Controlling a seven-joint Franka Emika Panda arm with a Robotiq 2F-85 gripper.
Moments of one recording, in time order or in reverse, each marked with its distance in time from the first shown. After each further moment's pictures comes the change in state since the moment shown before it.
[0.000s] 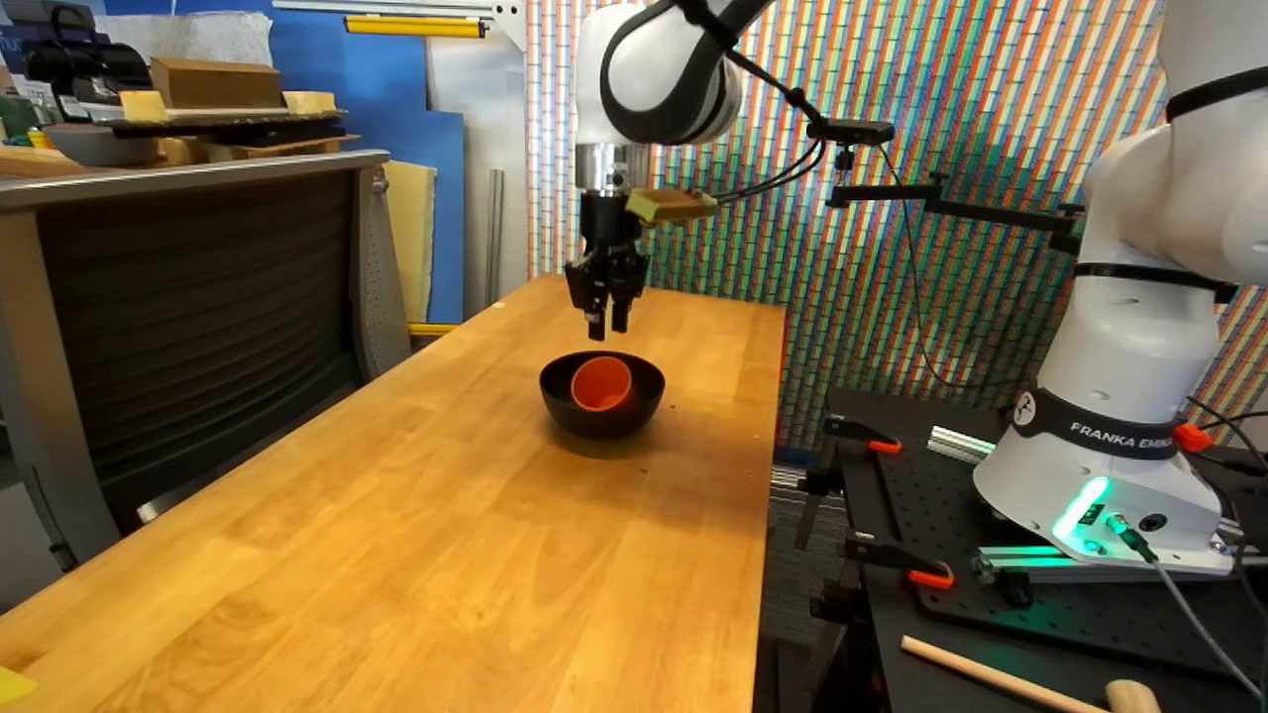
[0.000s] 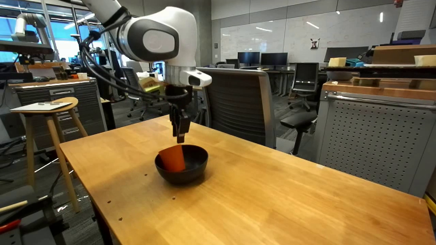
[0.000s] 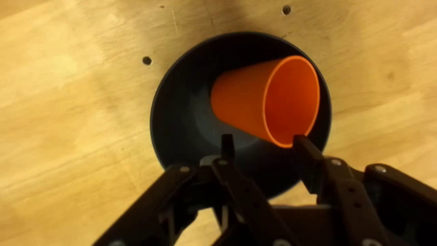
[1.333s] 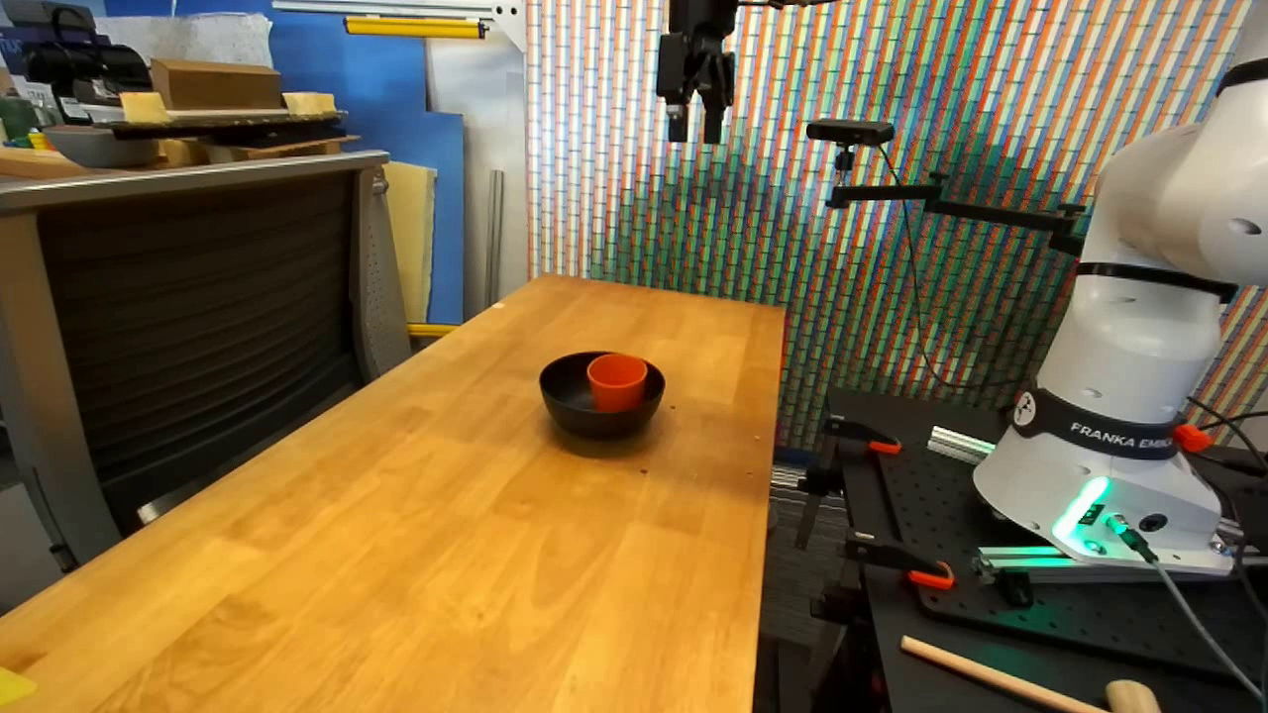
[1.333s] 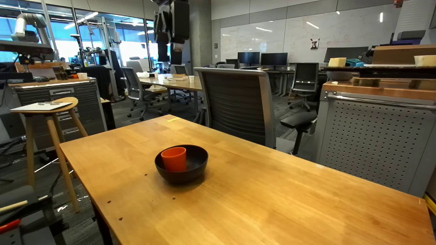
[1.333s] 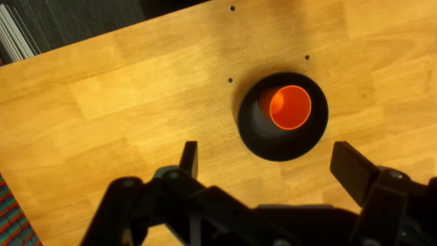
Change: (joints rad) arm -0.105 -0.406 -0.078 0.118 -0.128 -0.564 -0.124
